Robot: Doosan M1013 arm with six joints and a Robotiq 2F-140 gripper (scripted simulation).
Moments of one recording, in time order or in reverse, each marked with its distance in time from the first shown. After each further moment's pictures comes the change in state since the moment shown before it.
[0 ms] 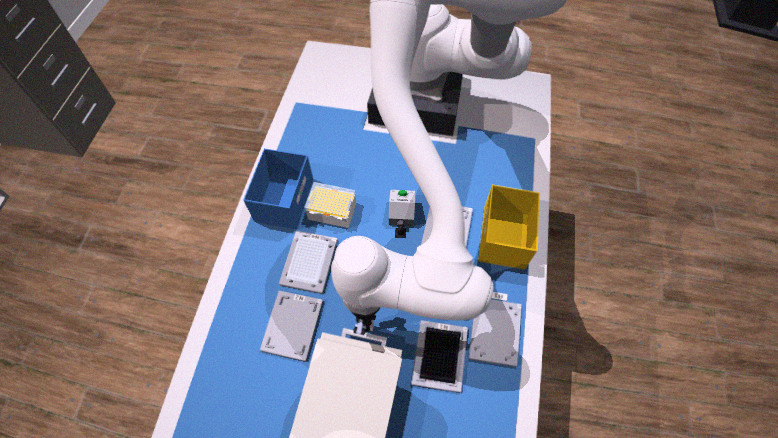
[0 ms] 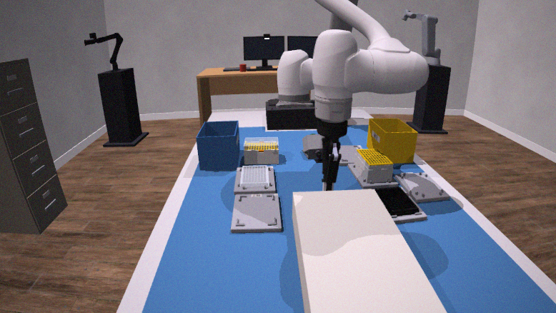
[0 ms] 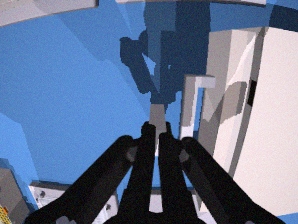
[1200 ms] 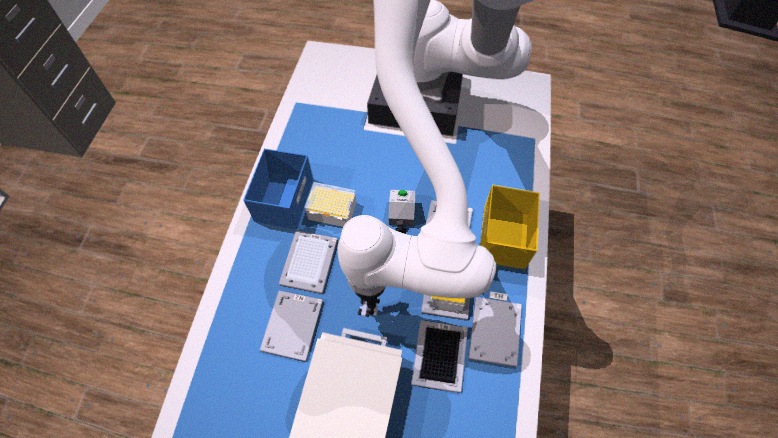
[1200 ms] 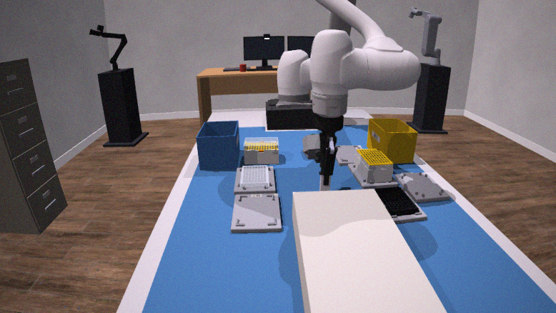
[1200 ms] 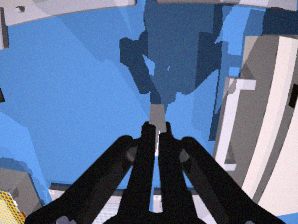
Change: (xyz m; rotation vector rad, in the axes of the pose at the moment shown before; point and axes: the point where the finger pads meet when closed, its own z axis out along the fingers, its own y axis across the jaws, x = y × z) arm 0.000 -0.042 0.000 0.000 0.000 0.000
